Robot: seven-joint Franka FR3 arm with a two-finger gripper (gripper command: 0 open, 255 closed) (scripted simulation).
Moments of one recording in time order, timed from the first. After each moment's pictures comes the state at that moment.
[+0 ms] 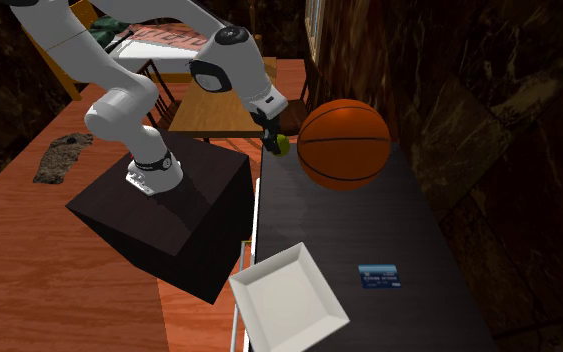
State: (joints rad) arm 0.20 -0.37 0.02 -2.63 0.28 2.50 -0.29
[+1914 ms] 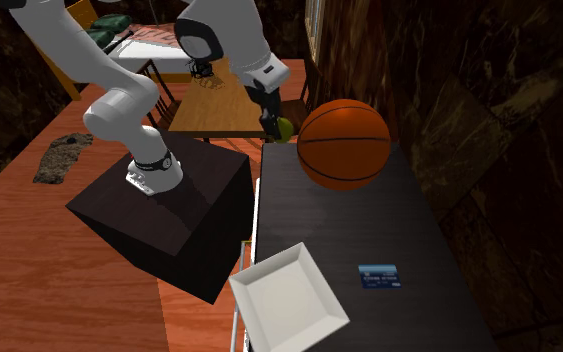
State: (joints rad) arm 0.15 -0.44 -0.04 -2.44 0.21 2.22 -0.31
